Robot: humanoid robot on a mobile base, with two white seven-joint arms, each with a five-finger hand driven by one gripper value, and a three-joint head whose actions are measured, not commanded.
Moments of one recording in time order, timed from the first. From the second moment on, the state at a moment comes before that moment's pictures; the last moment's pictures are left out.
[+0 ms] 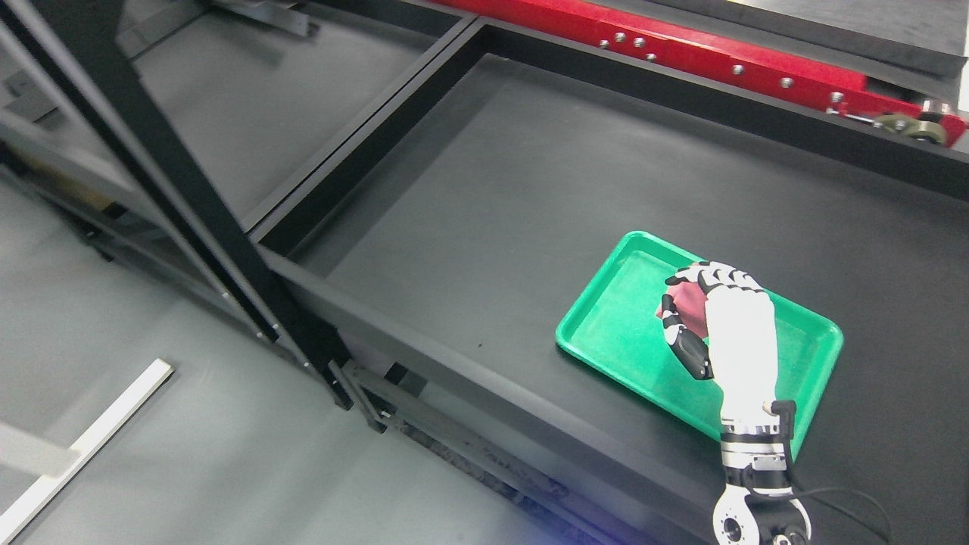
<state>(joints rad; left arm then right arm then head) 0.00 0.00 0.04 0.00 0.00 -0.11 -0.08 0.15 0.00 0.17 -1.67 1.11 -0.17 -0.48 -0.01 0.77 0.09</state>
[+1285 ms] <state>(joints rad) 0.00 0.00 0.04 0.00 0.00 -0.11 -0.08 0.18 0.00 0.18 -1.72 1.11 -0.22 -0.59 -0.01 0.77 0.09</state>
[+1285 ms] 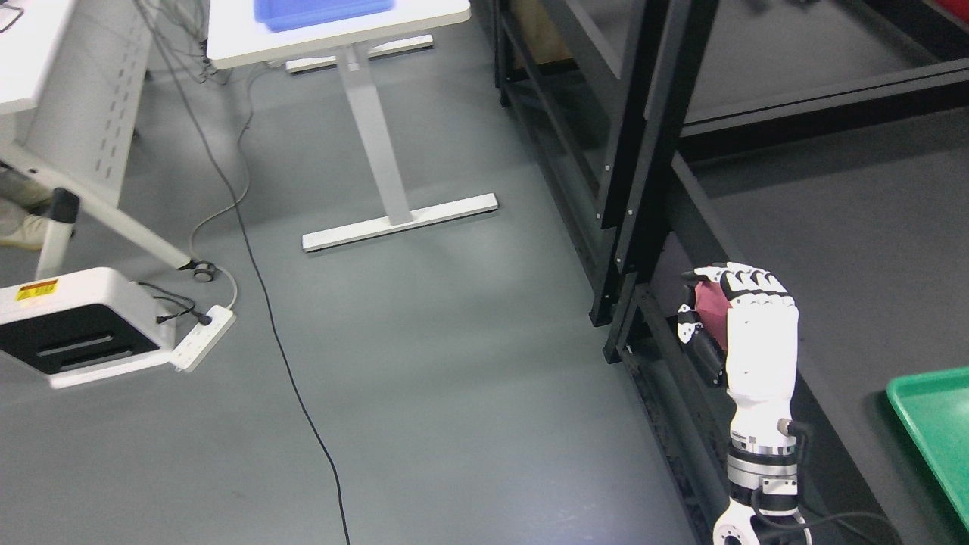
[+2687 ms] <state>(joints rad) 0.00 0.00 0.04 0.00 0.00 -0.11 -0.08 0.18 0.00 0.18 -1.72 1.10 -0.23 -0.59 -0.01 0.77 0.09</state>
